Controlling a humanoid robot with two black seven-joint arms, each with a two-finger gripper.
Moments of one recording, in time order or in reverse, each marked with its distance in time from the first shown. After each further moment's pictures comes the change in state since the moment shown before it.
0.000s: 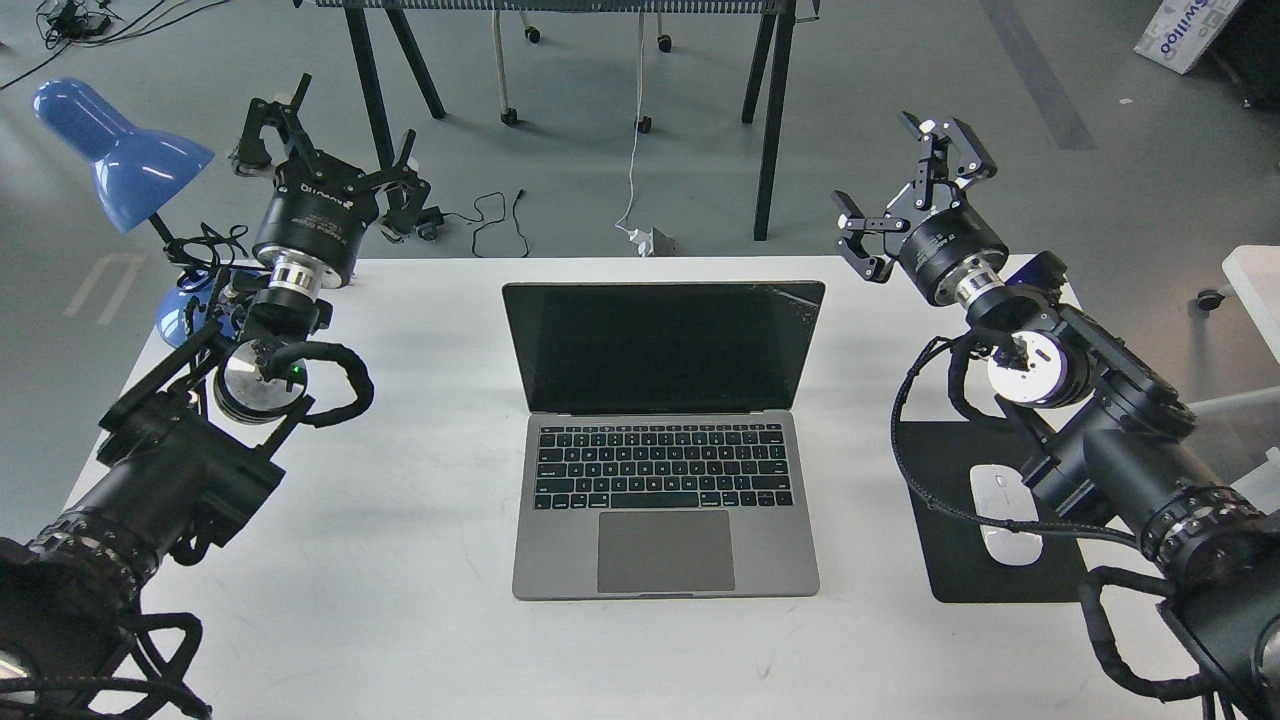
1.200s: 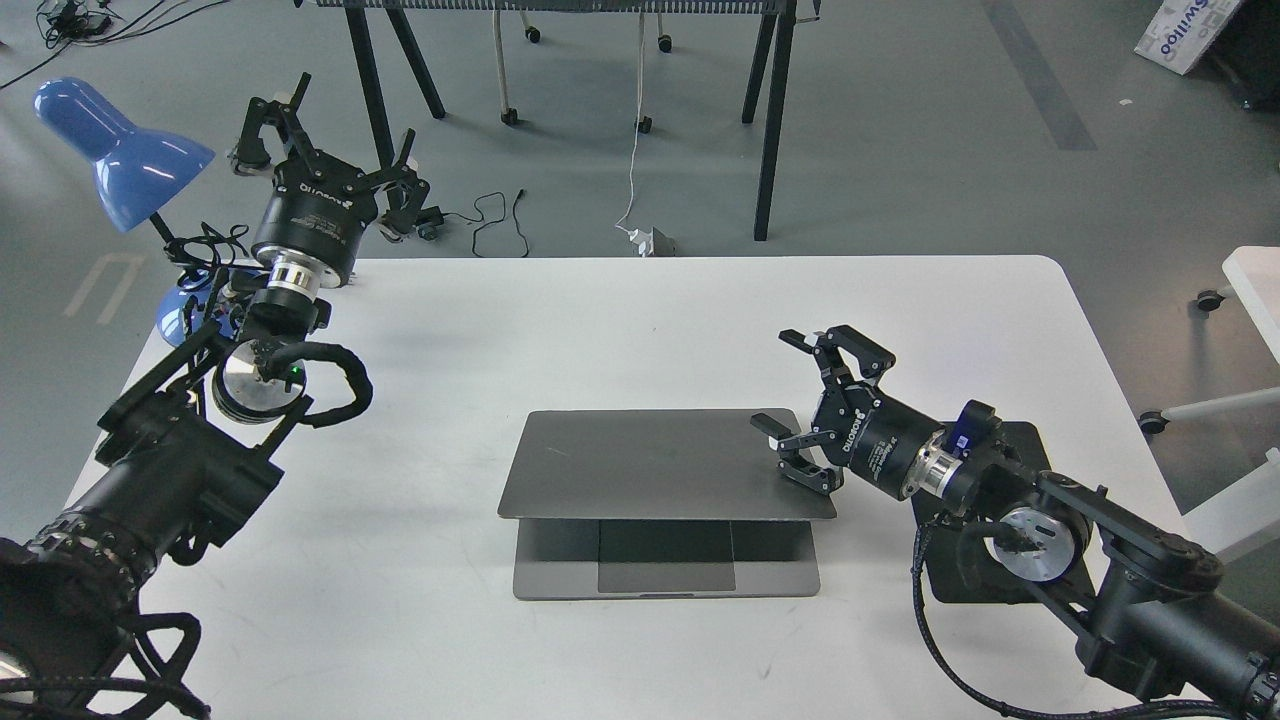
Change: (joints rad) left arm 0.000 0.001 0.000 -0.001 0.004 -0.004 -0.005; right arm -0.315 -0.204 -0.332 0.421 -0.024 0.054 -0.042
